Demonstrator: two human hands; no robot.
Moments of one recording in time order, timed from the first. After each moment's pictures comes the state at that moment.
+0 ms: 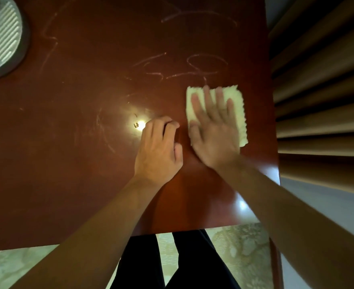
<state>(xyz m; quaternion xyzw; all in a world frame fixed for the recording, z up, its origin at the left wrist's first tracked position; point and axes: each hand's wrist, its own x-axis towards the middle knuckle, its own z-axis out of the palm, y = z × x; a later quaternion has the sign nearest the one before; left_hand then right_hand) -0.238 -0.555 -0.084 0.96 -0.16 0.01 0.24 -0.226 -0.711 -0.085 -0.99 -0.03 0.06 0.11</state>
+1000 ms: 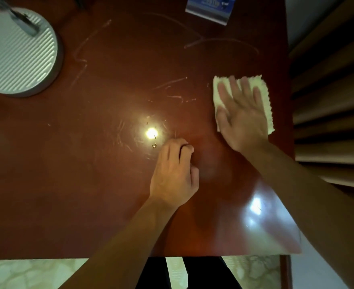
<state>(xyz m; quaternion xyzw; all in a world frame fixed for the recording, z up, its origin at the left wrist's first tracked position) -0.235 -0.554 -0.082 0.95 -0.15 0.02 0.26 -0.145 -0.741 -0.082 -0.99 -0.05 0.06 0.10</state>
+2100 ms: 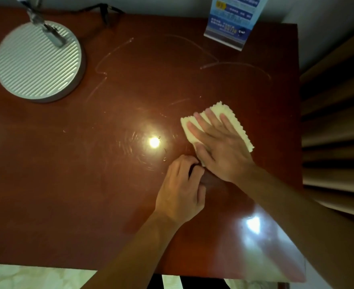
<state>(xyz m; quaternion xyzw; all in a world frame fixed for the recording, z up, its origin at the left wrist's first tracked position) -0.237 -0.550 -0.087 0.93 -0.16 0.05 0.32 -0.152 -0.701 -0.083 -0.96 -0.25 0.07 0.14</state>
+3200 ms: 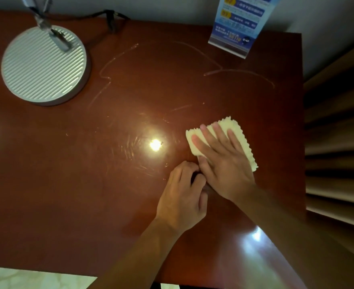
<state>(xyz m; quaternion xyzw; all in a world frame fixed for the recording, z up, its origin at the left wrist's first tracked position) -0.236 -0.550 -0.087 0.93 -0.16 0.05 0.32 -0.174 -0.698 -0.090 -0.97 -0.23 0.04 0.12</state>
